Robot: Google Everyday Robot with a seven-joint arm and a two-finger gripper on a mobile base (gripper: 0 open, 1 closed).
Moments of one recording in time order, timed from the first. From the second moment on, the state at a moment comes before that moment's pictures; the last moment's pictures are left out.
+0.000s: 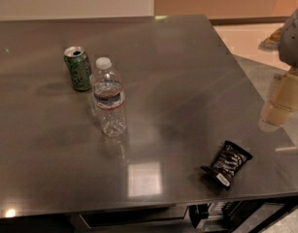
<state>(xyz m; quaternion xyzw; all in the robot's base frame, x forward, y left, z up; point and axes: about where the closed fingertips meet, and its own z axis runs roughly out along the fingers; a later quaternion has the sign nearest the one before) 0.438 -0.217 0.976 -0.60 0.78 -0.03 0.16</state>
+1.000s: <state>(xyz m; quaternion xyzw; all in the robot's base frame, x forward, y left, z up) 0.430 -0.212 0.966 -0.64 0.75 -0.01 0.16</state>
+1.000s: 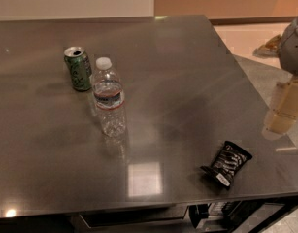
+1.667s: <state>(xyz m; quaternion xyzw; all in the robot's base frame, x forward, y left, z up) 0.413 -0.199 0.928 -0.71 0.69 0.03 0.16</state>
